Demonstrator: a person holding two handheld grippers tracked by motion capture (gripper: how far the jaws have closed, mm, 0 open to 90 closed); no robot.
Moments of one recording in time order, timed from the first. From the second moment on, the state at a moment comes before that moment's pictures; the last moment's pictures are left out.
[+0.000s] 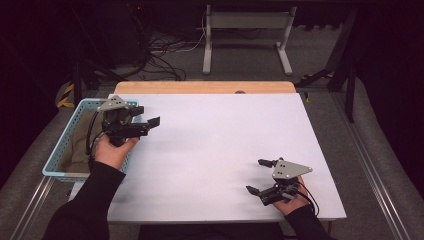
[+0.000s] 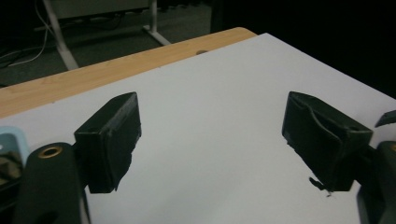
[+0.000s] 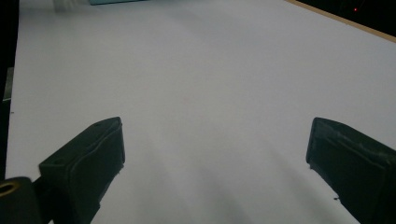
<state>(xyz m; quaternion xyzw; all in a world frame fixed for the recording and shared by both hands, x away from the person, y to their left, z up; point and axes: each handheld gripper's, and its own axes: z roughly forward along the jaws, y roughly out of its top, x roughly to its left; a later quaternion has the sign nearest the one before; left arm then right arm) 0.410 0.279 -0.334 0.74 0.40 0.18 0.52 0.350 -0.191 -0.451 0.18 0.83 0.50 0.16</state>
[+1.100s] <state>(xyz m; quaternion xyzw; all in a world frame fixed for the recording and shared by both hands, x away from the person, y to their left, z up) 0.368 0.233 -0.406 0.75 0.32 0.17 0.56 0.349 -0.191 -0.451 0.18 0.83 0.51 0.16</state>
